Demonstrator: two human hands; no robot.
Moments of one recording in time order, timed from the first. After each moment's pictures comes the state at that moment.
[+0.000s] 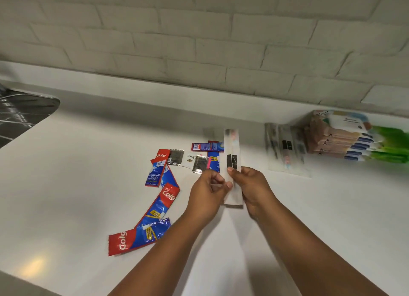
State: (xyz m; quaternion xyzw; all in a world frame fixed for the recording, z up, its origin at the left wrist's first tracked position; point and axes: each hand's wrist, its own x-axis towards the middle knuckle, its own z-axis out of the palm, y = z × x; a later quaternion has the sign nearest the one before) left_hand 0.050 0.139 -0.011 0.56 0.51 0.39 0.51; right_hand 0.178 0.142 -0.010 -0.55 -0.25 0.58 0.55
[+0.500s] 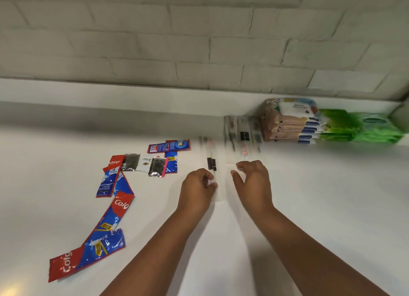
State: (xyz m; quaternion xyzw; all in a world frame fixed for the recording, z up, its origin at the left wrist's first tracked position) left_hand 0.134 0.143 -0.027 0.70 0.54 0.28 0.36; right_hand 0.288 0.104 -0.044 -0.77 -0.51 0.05 0.38
